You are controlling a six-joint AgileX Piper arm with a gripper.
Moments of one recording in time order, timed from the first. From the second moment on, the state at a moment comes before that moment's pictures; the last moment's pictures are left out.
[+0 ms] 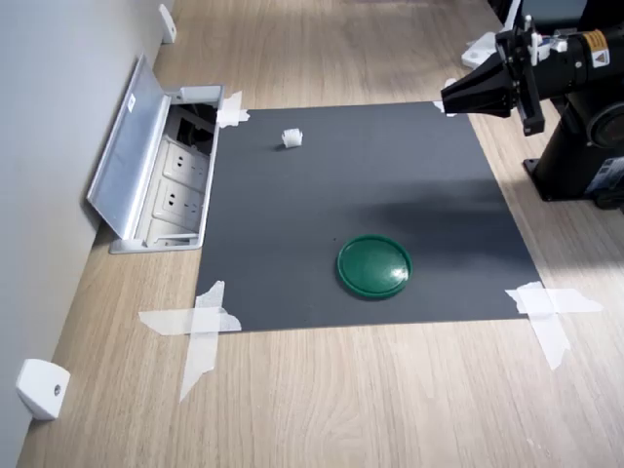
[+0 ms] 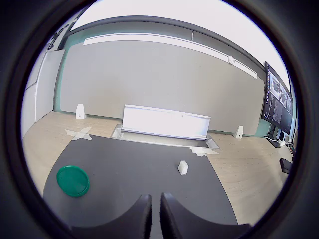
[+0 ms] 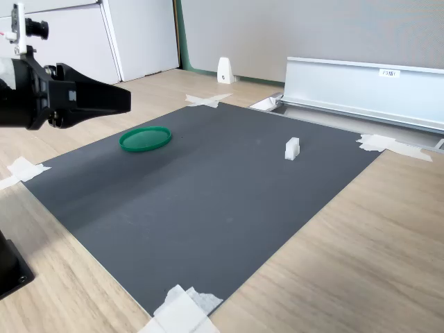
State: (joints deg) arm -4.8 -0.6 -1.8 0.9 17.8 -9.1
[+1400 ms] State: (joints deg) arm -4.8 48.8 -41.3 -1.0 49.2 -9.1
